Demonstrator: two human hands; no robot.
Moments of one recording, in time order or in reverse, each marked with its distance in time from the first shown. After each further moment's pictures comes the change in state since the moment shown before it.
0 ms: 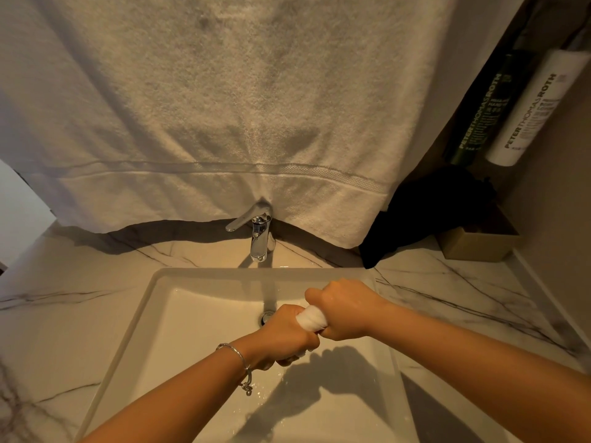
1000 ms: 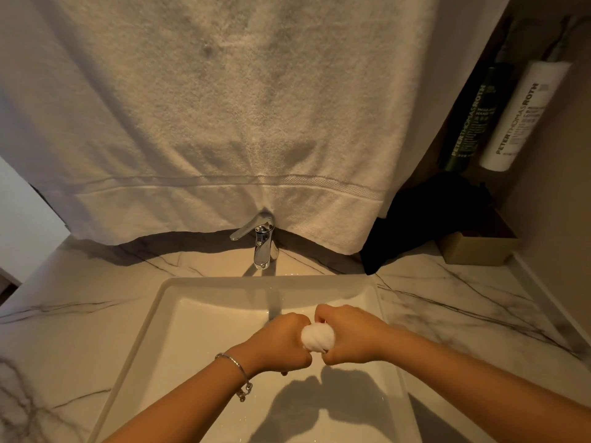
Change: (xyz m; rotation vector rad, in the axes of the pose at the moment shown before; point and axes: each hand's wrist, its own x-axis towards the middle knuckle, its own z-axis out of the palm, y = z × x) left_hand -0.015 0.004 -0.007 0.610 -0.028 0.208; right_hand -0.028 -0.014 0.014 0.500 -0.095 0.190
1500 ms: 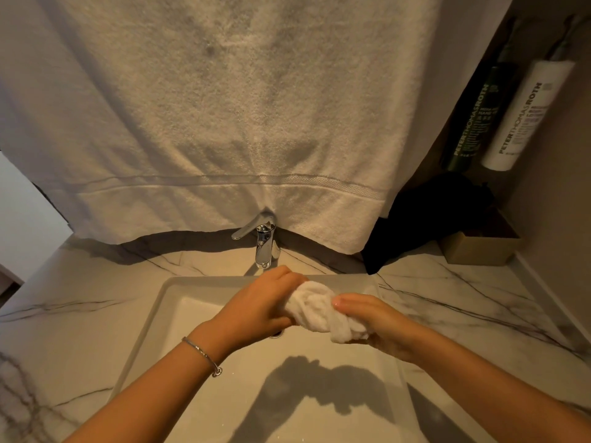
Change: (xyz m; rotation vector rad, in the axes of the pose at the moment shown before) left_hand -0.021 0.004 -0.054 0.255 0.348 0.359; right_hand -0.025 0.002 -0.020 1.216 0.004 0.097
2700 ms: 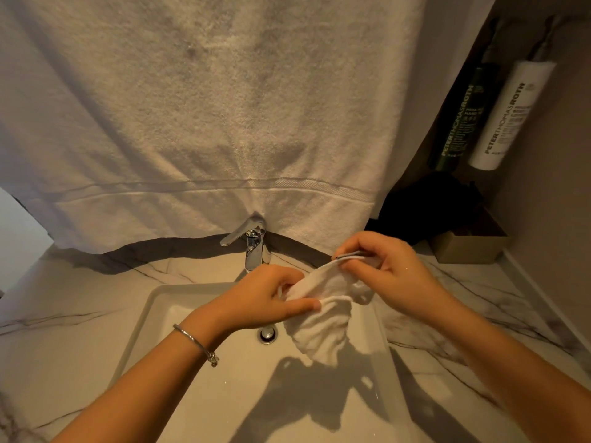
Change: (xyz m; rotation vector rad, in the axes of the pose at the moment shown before) left_hand 0.028 0.019 -0.023 -0.209 -0.120 -0.014; right_hand -0.029 -0.077 -0.007 -0.628 0.380 -0.624
